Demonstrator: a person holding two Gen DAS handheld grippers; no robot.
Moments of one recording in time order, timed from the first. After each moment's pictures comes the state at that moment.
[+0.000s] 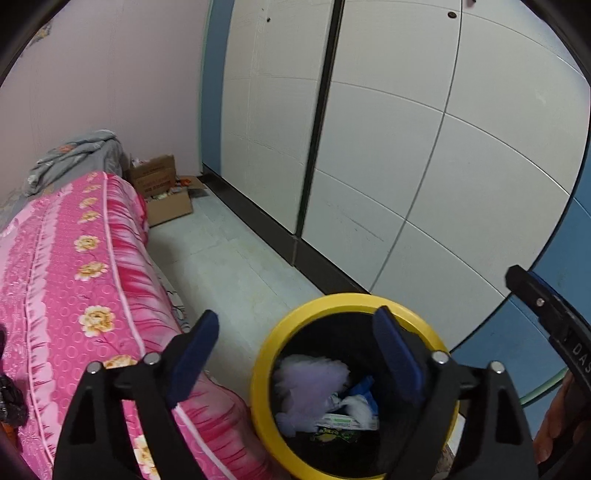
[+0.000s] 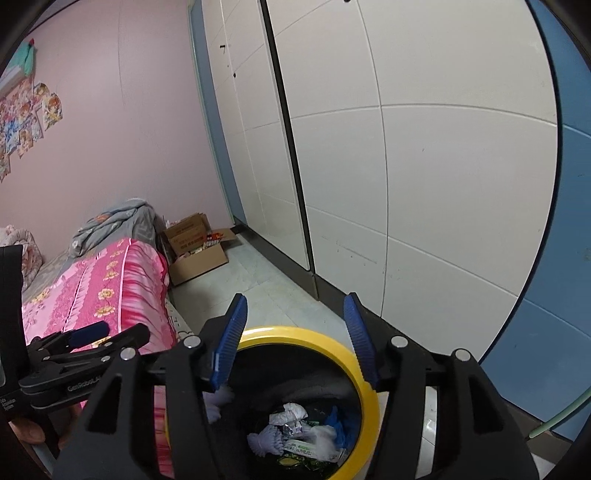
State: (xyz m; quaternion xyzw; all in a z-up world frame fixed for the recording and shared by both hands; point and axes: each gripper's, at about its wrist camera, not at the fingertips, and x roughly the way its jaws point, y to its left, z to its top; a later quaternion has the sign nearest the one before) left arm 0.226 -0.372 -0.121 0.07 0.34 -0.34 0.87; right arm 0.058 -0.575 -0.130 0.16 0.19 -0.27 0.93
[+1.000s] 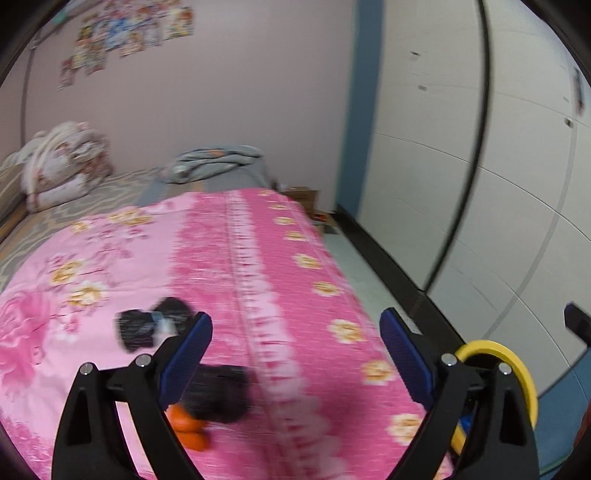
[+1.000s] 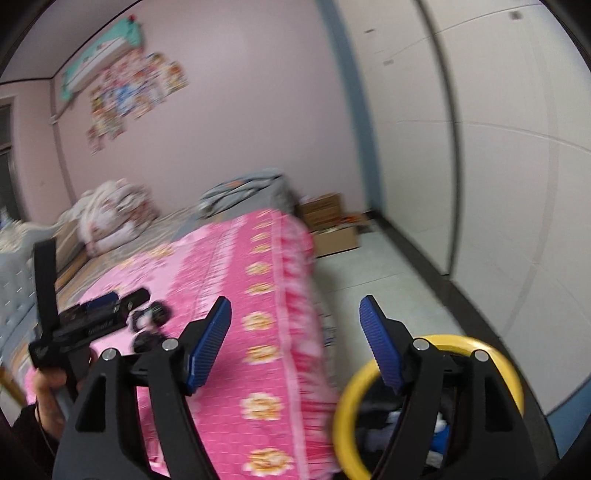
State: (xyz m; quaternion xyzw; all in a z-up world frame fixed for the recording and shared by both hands) left arm 0.262 -0.106 -0.062 0.00 0.29 -0.11 0.95; right arm 0.133 -0.420 -0.065 0.13 0.22 0.01 0.97
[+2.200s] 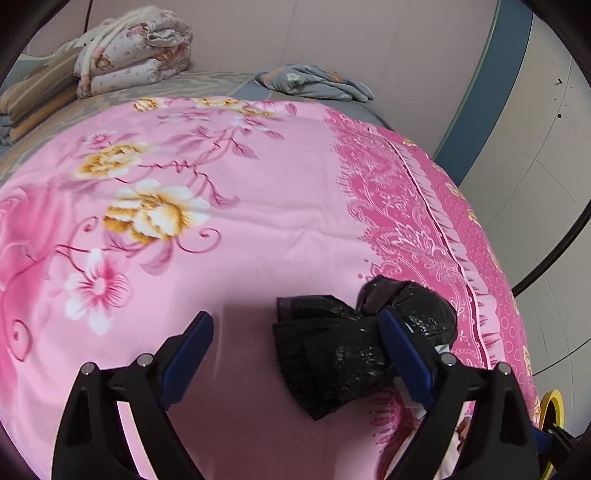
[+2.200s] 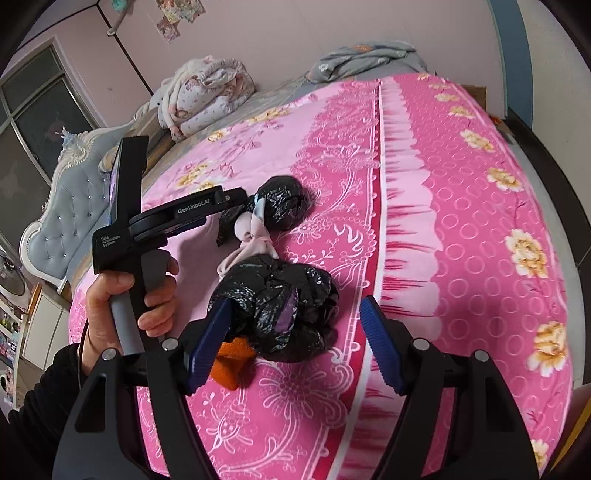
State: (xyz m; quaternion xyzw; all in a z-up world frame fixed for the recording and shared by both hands) left arm 0.414 0.079 -0.188 -0.12 0.42 -0.01 0.90; right arm 0.317 -0.184 -0.192 0.11 0.42 0.24 0.87
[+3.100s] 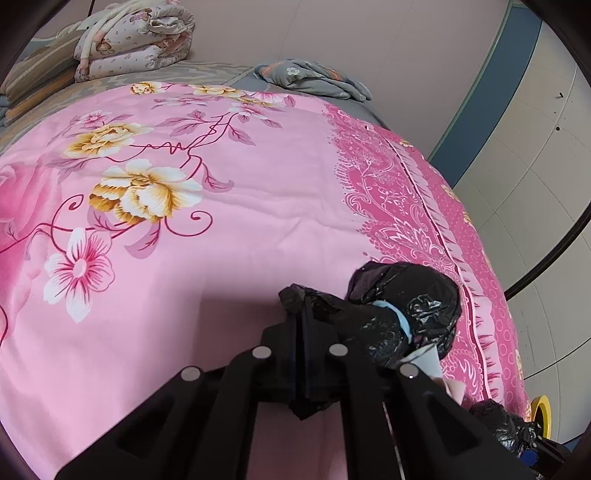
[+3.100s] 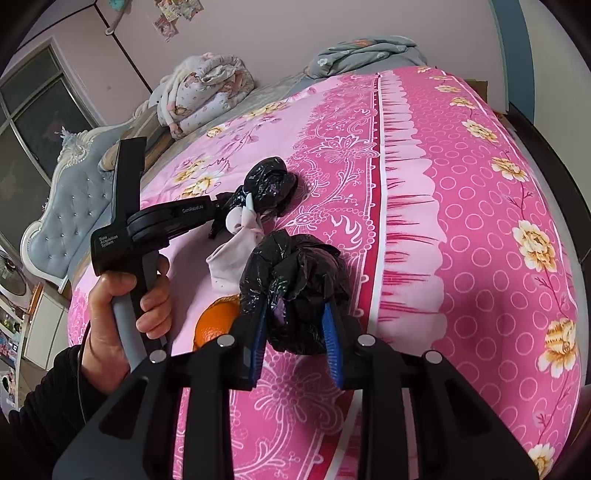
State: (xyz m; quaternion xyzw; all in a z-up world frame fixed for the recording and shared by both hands) left arm 0.413 0.085 -0.199 -0.15 0.42 -0.02 0.90; right arm 0.317 -0.184 -0.199 0.11 0.42 0.24 0.87
